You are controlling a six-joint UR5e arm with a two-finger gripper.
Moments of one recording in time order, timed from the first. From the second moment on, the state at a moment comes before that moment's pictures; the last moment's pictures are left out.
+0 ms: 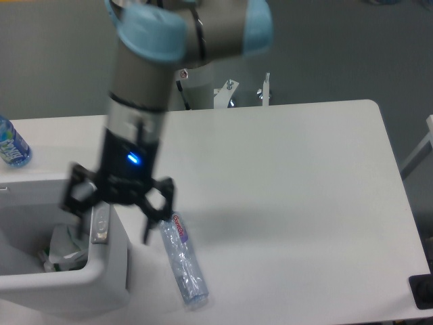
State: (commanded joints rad) arm 2.26 -1.98 -1.37 -0.82 1.26 0.00
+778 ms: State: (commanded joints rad) arm 2.25 -2.22 -1.40 -0.82 1.42 0.03
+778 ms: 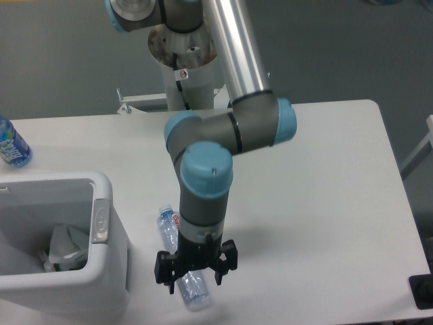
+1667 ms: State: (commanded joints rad) arm 2.22 -2.30 -1.41 -0.82 1.50 0.02
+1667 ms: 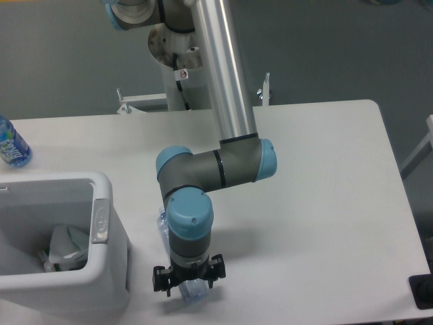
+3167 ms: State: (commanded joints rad) arm 2.35 -2.14 -1.16 -0.67 1.34 -0.01
